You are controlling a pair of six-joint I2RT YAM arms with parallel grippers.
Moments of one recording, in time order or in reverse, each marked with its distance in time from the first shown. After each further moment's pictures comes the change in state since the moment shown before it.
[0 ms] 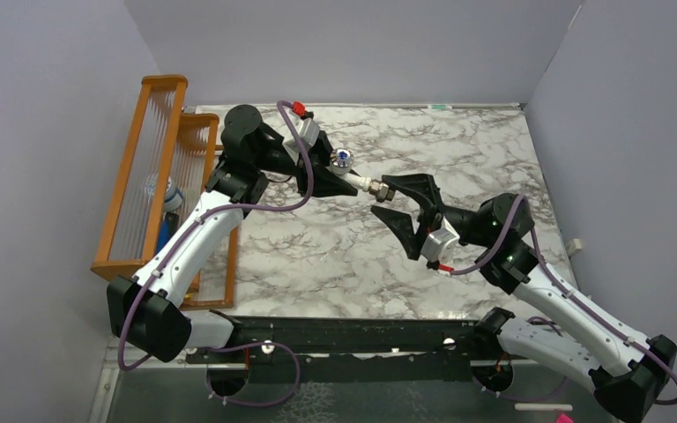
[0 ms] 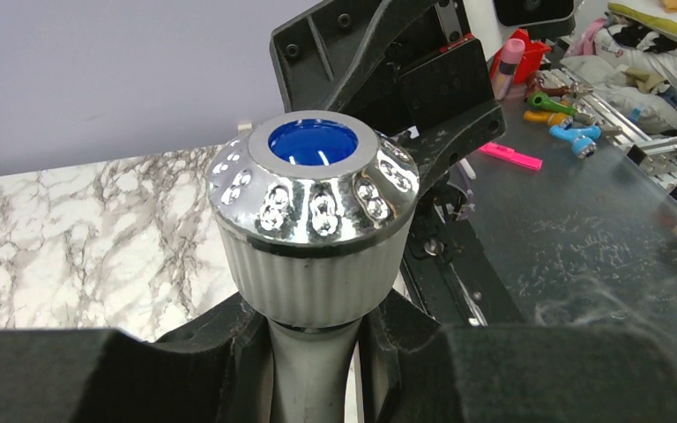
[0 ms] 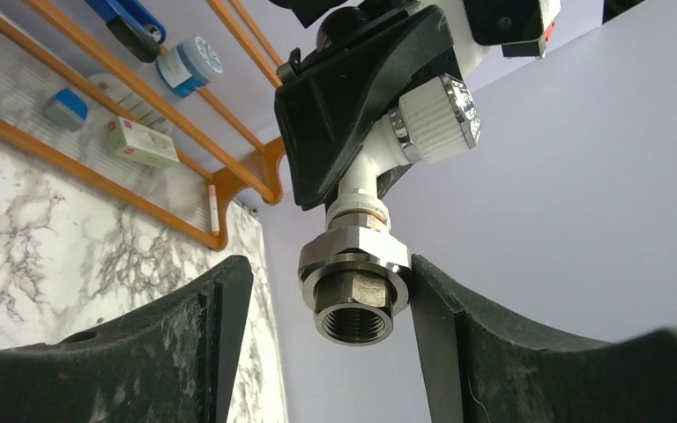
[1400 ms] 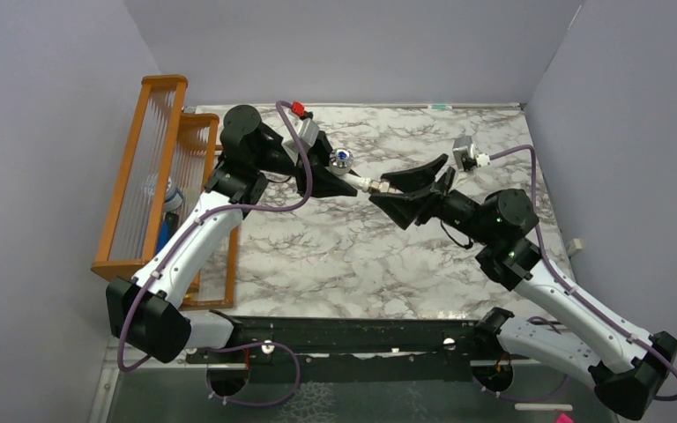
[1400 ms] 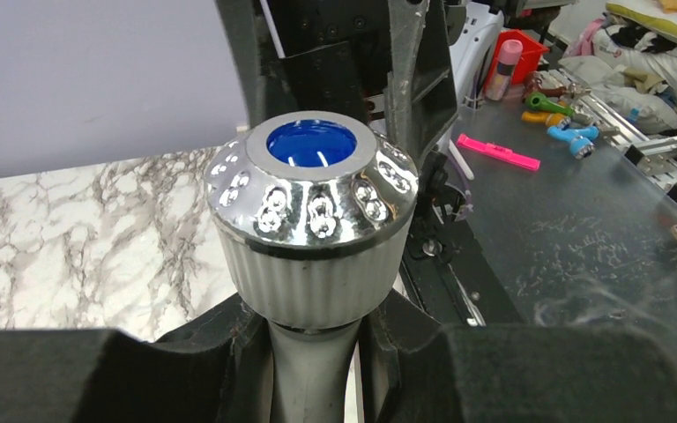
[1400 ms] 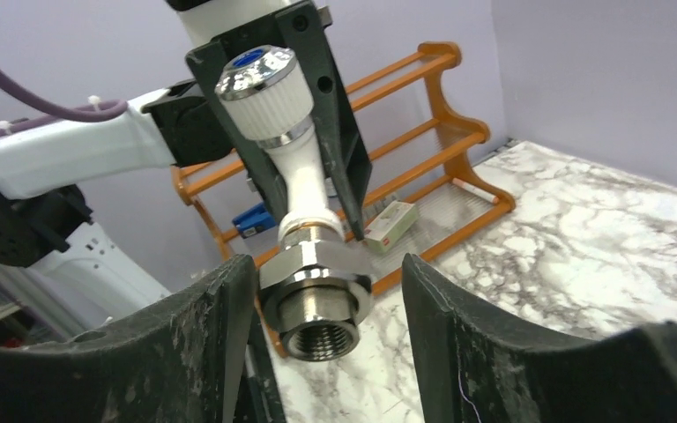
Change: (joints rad) left arm 0.007 -0.006 0.000 0.000 0.008 -0.006; right arm 0.019 0.024 0.058 0.025 0.350 1.399
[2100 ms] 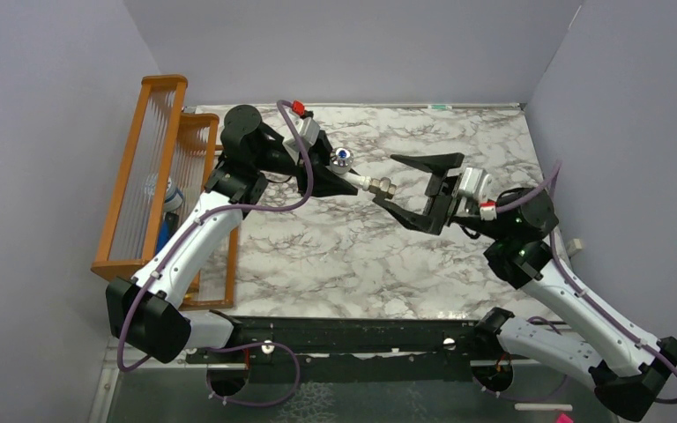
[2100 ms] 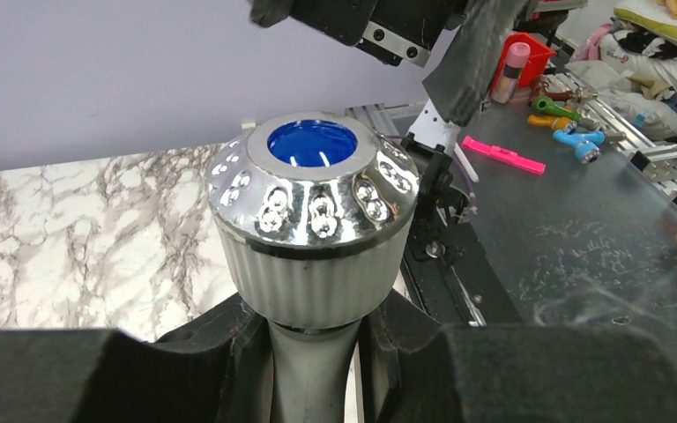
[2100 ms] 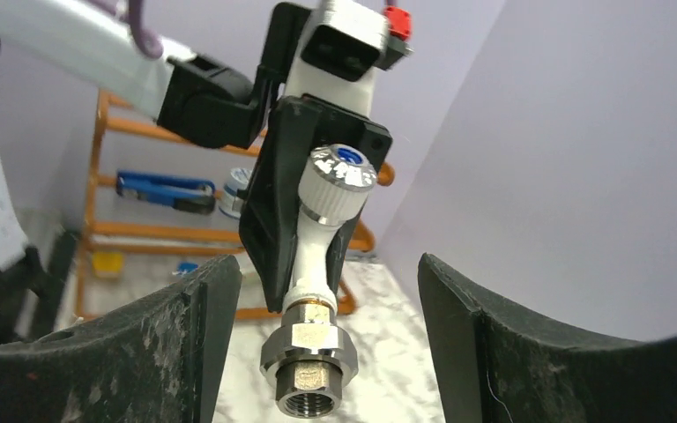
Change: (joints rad) left arm -0.008 0.000 0.000 -0.015 -0.024 0.007; right arm 0.000 -0.004 0.079 0.057 -0.138 -0.543
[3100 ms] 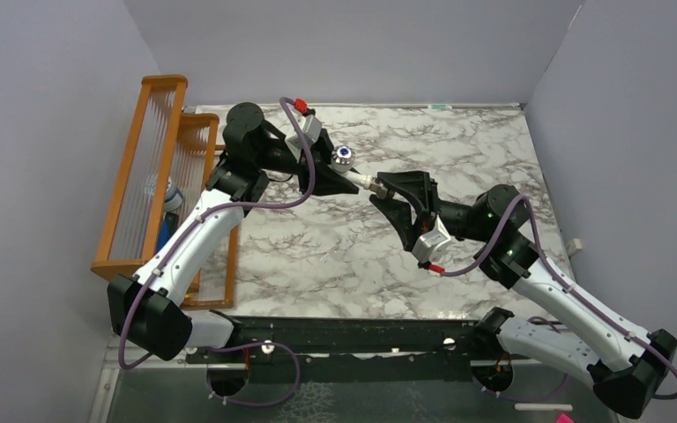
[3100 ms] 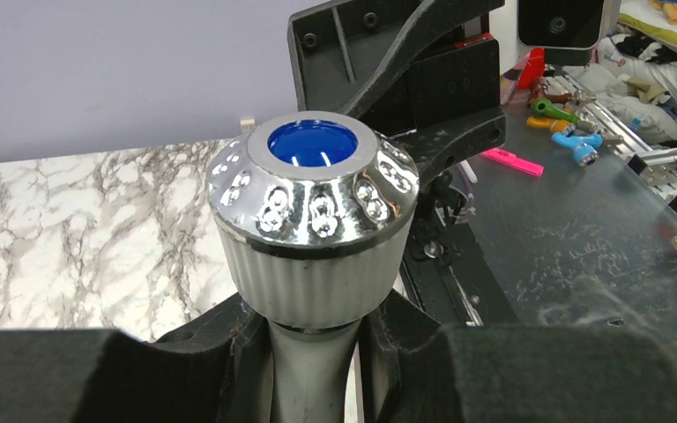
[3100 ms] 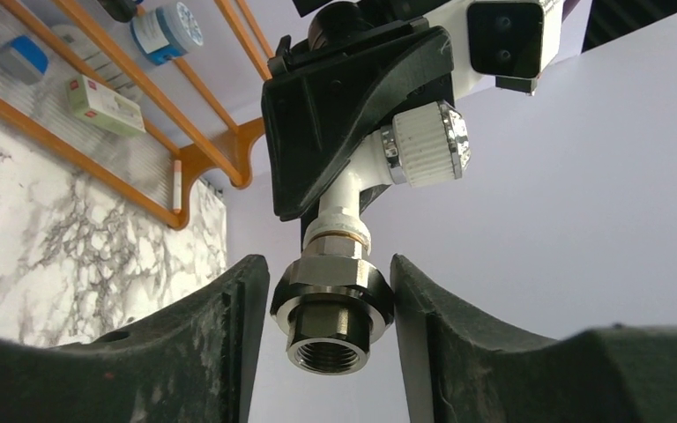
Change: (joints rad) left arm 0.000 0.015 0.017 -0.024 -0.006 0.000; right arm 0.000 0.020 -0.073 -0.155 -0.184 -1.039
